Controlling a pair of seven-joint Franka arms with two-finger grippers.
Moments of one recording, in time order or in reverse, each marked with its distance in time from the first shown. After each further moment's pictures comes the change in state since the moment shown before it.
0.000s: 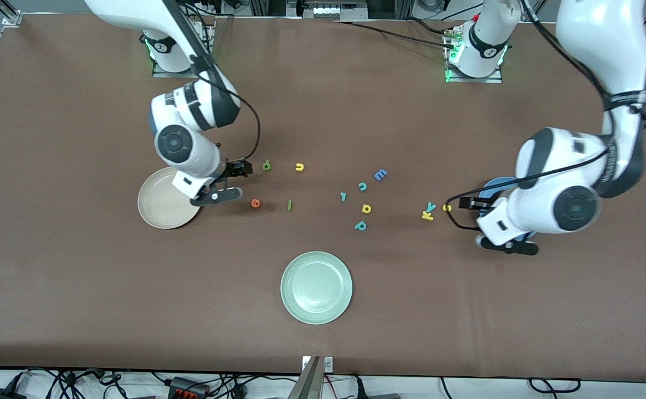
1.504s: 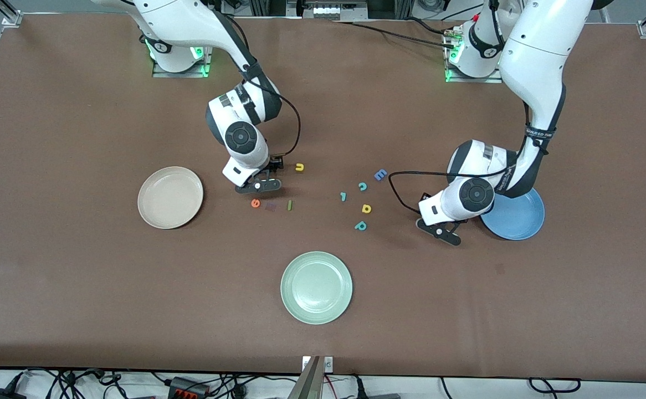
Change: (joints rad) left arm -0.093 0.101 0.000 -0.291 0.060 0.464 0.177; right arm 0.151 0.132 -0.008 -0.021 0.002 0.120 0.184
